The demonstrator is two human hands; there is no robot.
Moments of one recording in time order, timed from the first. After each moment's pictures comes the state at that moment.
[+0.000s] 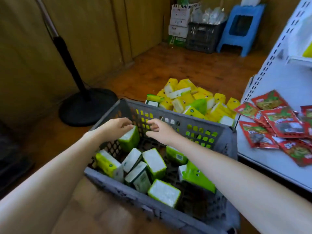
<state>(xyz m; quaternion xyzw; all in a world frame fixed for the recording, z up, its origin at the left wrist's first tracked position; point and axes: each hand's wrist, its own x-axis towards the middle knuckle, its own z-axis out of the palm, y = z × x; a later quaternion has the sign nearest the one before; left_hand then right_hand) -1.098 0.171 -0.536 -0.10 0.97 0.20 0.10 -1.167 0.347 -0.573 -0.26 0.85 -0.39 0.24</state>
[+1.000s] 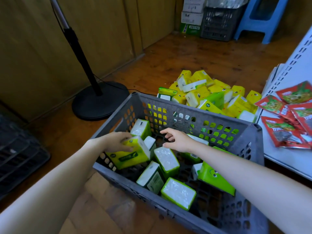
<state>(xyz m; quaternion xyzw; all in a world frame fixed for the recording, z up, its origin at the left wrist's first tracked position) -1.074 0.120 -0.584 -0.07 0.94 0.13 0.30 -1.173 0.354 -0.627 -0.28 0.84 -0.34 0.32</state>
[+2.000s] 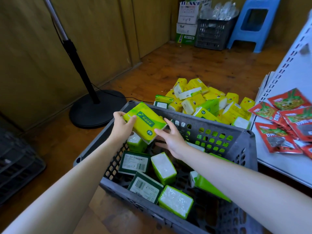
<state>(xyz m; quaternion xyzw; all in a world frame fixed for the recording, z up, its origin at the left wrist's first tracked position) -1.111 0.170 -0.564 -0.28 0.76 0.57 -0.14 -1.167 0.320 -0.617 -0.04 0.61 -0.73 0.31</state>
